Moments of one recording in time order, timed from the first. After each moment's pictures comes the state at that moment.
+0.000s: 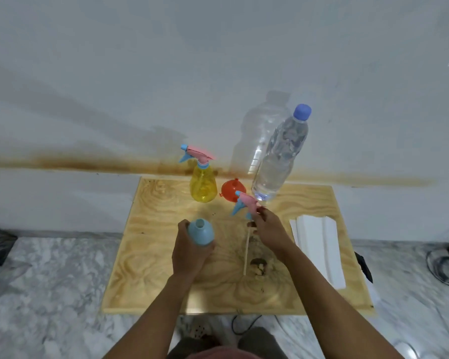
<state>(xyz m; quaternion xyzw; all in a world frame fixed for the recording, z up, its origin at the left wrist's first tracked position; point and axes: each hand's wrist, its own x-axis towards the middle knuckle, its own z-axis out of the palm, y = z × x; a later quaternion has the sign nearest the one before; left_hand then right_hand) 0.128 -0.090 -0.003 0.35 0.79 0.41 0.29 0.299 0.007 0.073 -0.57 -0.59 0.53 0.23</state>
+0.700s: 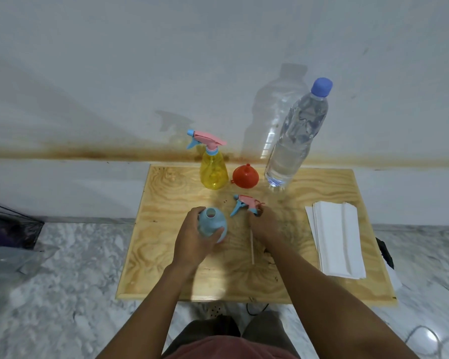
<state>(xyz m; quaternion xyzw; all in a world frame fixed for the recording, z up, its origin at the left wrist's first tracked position) 0.107 -0.097 0.007 0.43 0.75 0.40 0.30 0.269 0.020 -0.024 -0.67 -0.57 0.45 0.17</state>
